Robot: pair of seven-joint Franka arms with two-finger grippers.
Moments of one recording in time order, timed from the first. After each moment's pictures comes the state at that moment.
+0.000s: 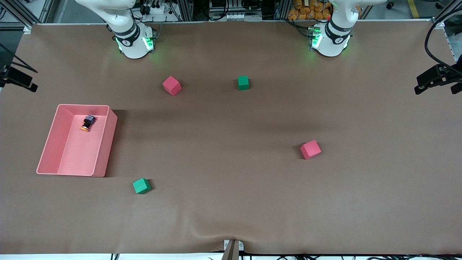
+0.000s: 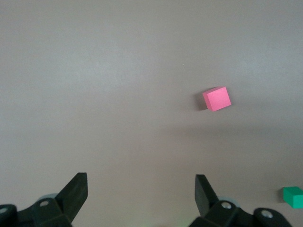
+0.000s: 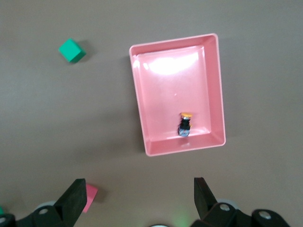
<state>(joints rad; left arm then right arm) -0.02 0.04 0.02 -1.43 0.03 1.47 0.01 -0.13 0.01 0.00 -1.48 -0.01 1.44 0.06</state>
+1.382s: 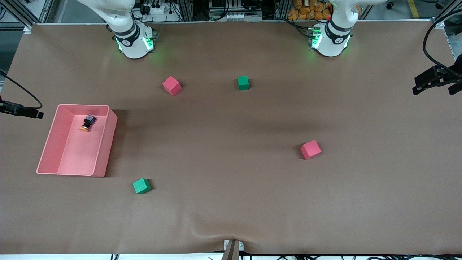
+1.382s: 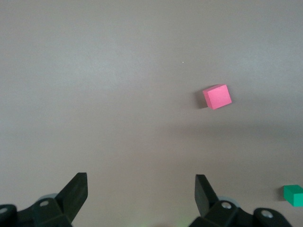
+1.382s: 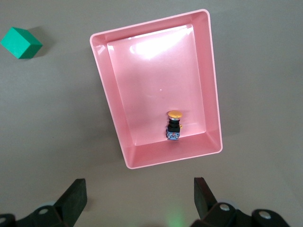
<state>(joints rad) -0.02 0.04 0.02 -1.44 0.03 1.47 0.01 -0.22 0.19 0.00 -1.51 -0.01 1.51 0.01</state>
